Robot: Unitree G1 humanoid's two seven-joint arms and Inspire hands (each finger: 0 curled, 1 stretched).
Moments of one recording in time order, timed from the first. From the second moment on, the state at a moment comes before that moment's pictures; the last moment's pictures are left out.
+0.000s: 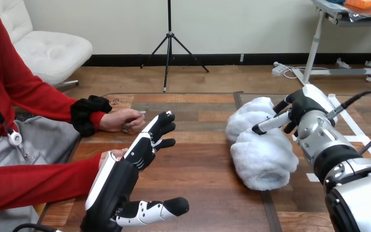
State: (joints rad) left arm 0.09 0.14 -0.06 0.47 -0.08 -1.07 -0.36; right arm -1.02 -0.26 0.20 1.38 -0.39 0.23 -0.16
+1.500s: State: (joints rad) left arm 0.09 0.14 -0.06 0.47 -0.07 -1.09 -0.34; right arm -0.95 -0.26 0.11 1.37 -0.31 0.07 -0.20
